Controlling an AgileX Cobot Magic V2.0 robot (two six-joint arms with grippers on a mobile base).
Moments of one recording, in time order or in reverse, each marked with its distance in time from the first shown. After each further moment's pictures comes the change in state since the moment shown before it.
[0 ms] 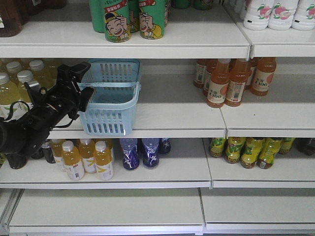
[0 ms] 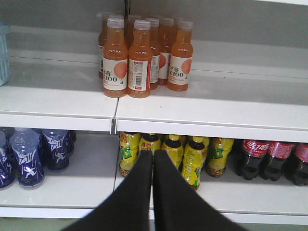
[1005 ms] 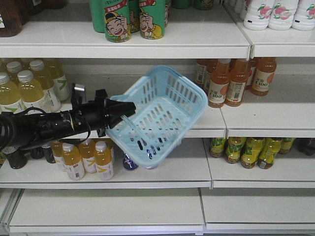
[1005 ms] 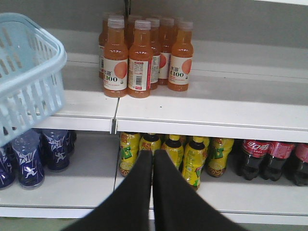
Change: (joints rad) left arm -0.037 0.026 -0.089 0.859 -0.170 -0.306; right arm 0.000 0.000 0.000 0.000 0.000 0.000
